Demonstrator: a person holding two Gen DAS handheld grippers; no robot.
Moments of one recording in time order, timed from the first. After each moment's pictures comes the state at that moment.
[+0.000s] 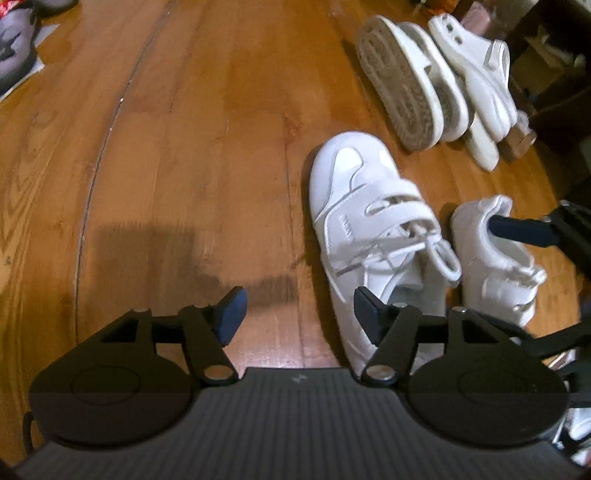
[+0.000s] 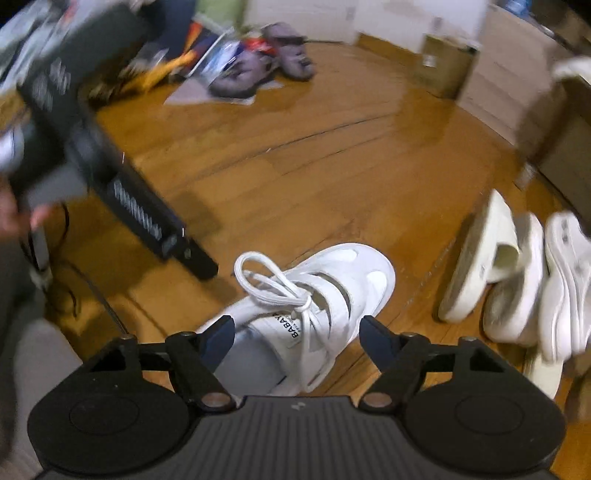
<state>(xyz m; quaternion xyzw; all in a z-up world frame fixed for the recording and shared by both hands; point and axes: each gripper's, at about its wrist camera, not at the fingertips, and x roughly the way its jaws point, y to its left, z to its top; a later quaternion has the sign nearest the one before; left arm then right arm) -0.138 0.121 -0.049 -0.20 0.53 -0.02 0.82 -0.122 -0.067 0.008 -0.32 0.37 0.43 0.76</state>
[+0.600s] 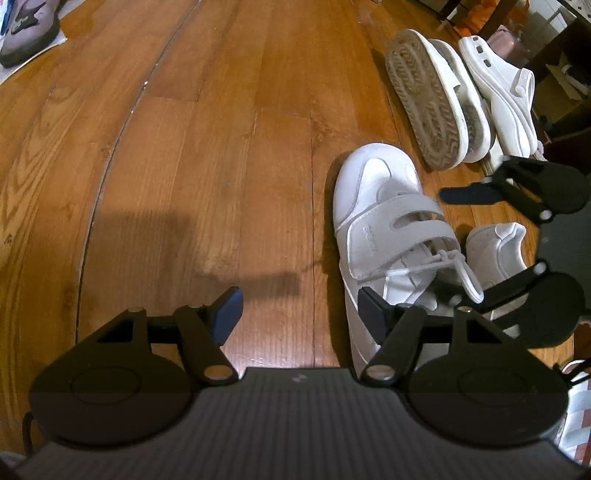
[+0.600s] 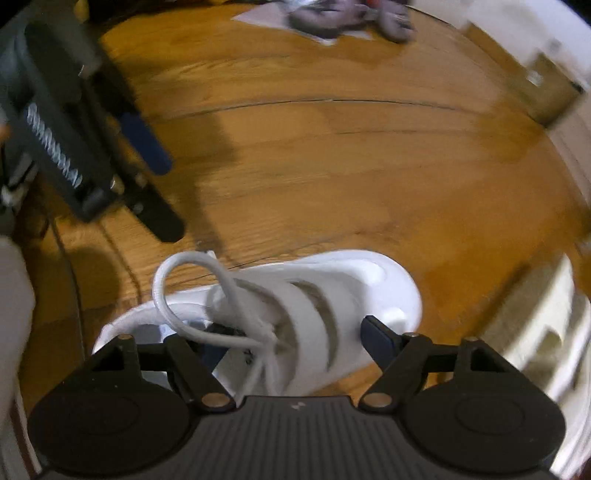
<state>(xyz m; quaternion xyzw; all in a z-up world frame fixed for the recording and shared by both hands) -0.141 0.136 -0.058 -0.24 0.53 0.02 0.81 -0.084 -0.010 -0.039 -0.46 0.36 0.50 0.64</state>
